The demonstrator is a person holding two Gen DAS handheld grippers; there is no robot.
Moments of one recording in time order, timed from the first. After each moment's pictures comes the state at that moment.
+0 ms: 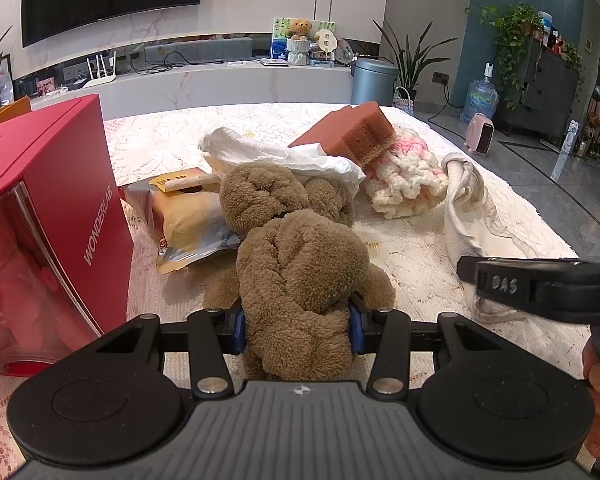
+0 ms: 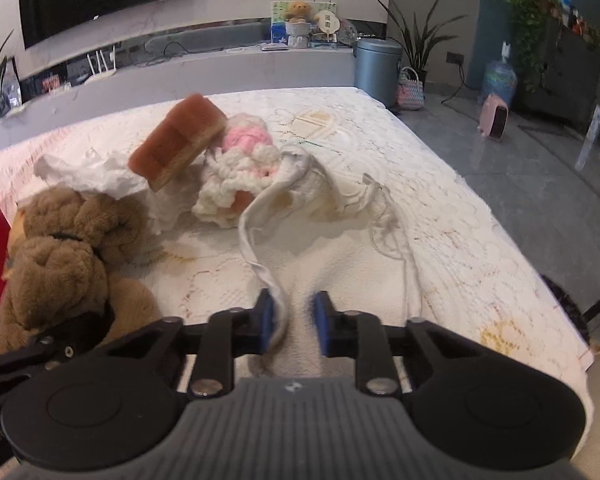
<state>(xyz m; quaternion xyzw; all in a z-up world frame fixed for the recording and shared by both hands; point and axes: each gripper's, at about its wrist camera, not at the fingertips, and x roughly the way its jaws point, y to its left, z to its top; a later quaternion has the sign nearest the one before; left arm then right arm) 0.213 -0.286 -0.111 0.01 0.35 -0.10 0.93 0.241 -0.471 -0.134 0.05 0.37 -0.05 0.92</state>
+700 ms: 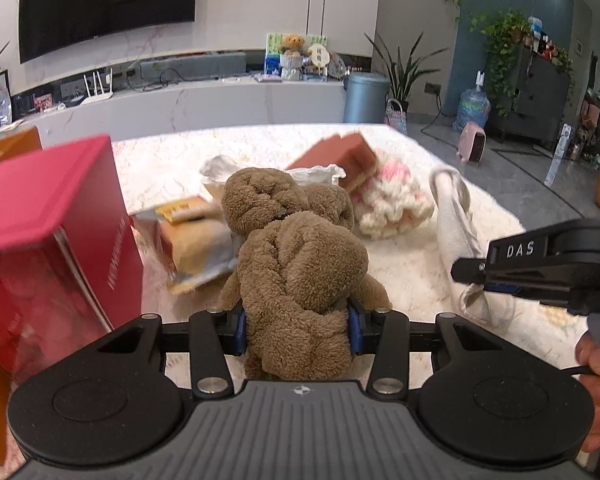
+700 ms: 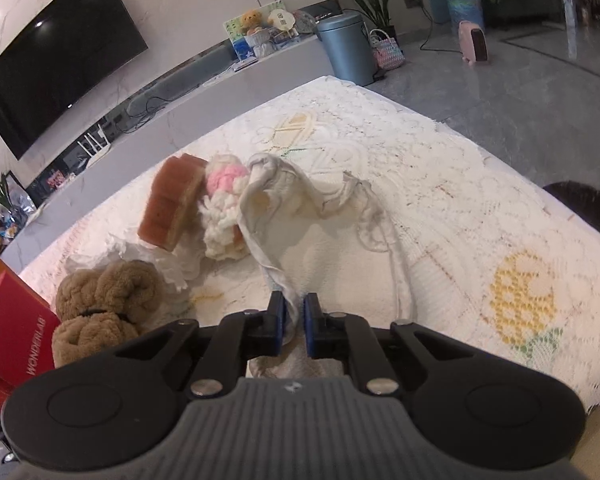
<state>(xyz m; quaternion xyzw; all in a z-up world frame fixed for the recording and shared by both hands) 0.196 -0.286 -0.085 0.01 0.32 -0.11 0.94 0.225 -0.504 -0.119 0.23 0.36 -0.05 0.90</state>
